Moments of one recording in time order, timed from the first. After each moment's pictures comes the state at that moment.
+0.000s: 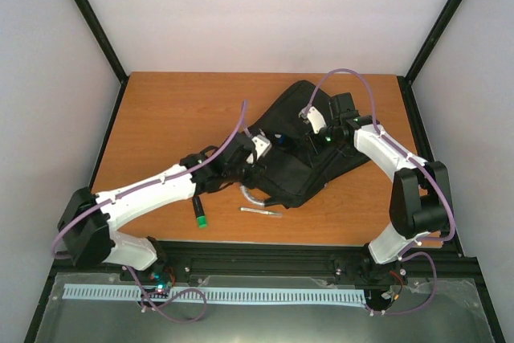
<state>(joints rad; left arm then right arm) -0.88 1.40 1.04 -0.42 -0.06 -0.23 0.27 1.62 1.16 -0.57 -0.56 -0.33</state>
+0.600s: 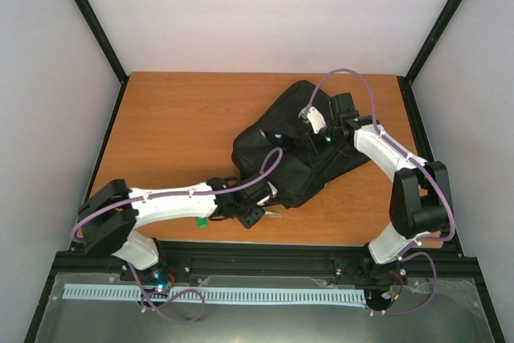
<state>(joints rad) -1.10 1.46 0.88 -0.58 -0.12 -0.25 0.27 1.62 1.16 -0.57 -0.56 -0.33</state>
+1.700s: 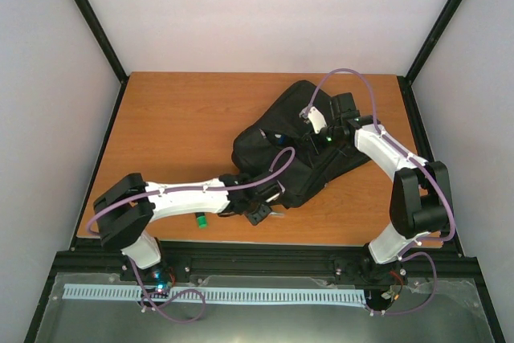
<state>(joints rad) -1.11 1.60 0.97 -0.59 -0.15 -0.21 0.26 1.62 1.16 -0.58 -0.57 -0.34</state>
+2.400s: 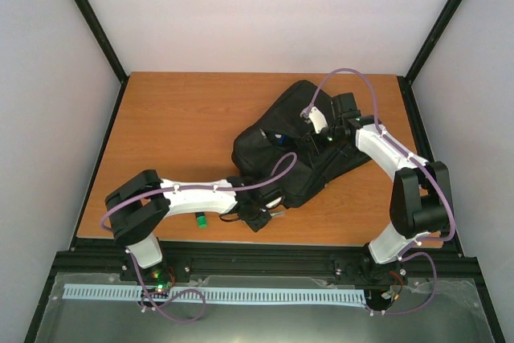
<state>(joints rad) -1.11 1.70 0.98 -0.61 -0.06 -0.25 0.25 1.62 1.16 -0.58 -0.59 -0.34</state>
